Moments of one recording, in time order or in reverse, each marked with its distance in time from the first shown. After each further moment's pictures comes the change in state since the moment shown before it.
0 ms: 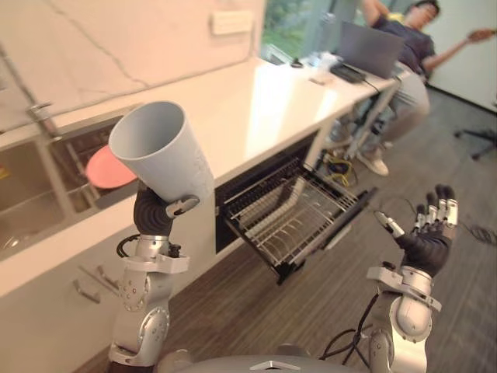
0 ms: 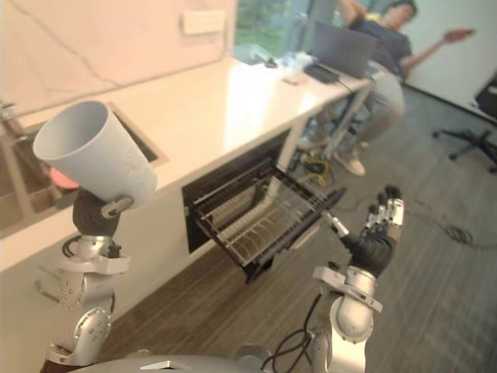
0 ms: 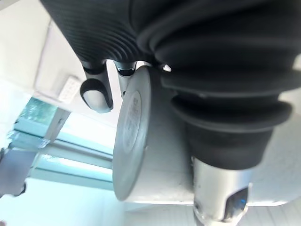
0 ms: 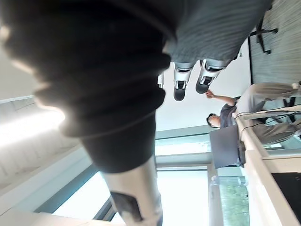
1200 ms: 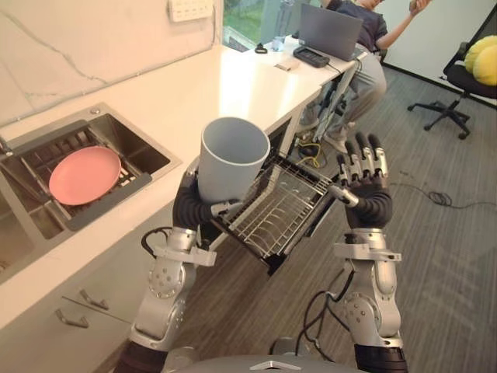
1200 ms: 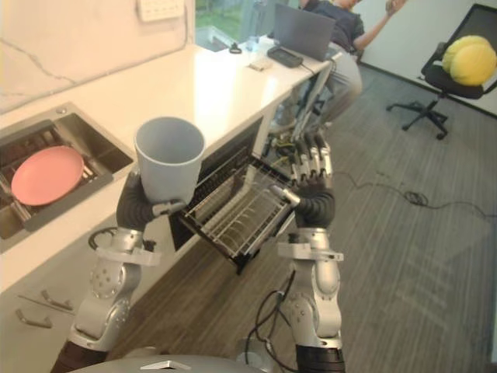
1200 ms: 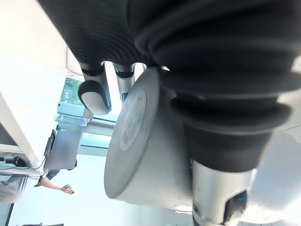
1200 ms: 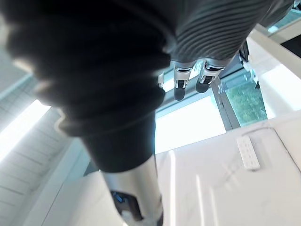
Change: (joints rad) left arm -0.128 0.005 -0.082 0.143 0.290 0.021 0.113; right arm -0.202 -0.032 0.247 -0.013 0.326 0.013 0.329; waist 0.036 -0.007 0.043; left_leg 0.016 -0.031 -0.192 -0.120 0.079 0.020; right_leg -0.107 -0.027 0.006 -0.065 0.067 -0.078
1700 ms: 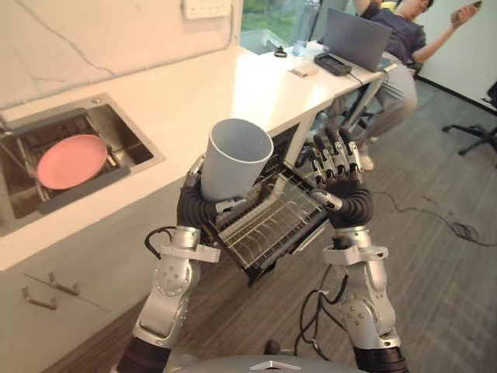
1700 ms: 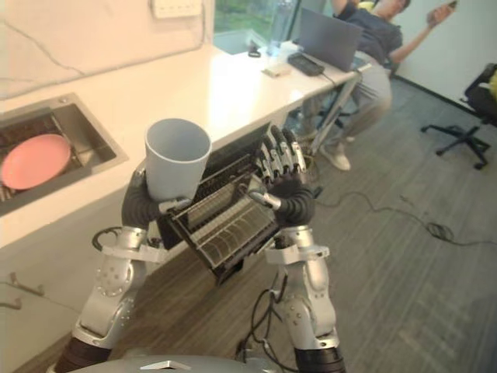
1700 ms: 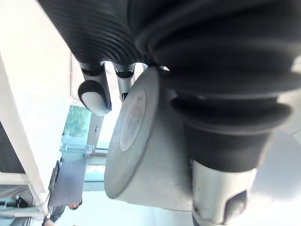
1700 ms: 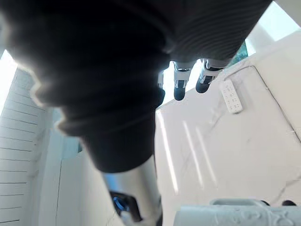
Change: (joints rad) left arm 0.005 -0.018 -0.052 0.039 0.089 0.016 0.109; right arm 0.009 -0.074 0.074 -0.060 0.119 0.073 0.073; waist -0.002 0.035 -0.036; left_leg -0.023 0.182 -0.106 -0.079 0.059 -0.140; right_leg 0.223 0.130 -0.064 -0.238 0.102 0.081
